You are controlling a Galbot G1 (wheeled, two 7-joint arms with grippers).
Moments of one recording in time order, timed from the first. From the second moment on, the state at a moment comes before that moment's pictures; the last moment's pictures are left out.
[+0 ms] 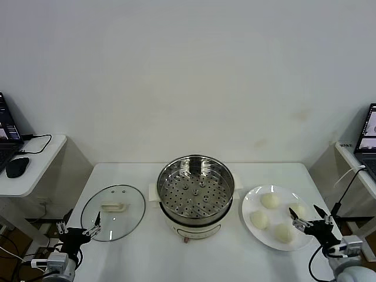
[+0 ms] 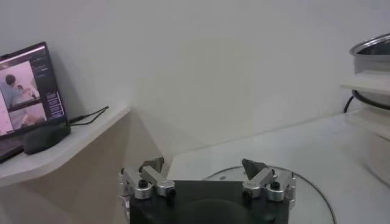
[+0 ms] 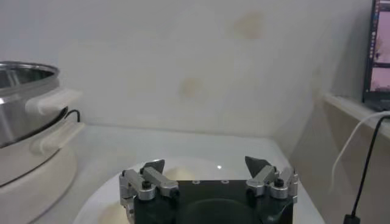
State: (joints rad) left arm 1.59 -1.33 -0.81 -1.98 -0.02 0.11 0.08; right arm -1.52 1.06 0.88 1.91 0.38 -0.25 -0.24
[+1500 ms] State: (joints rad) left arm 1.64 -1.39 -0.80 -2.04 0.07 0.08 0.09; right arm -0.31 0.71 -0.17 1.25 -0.43 0.00 -1.28
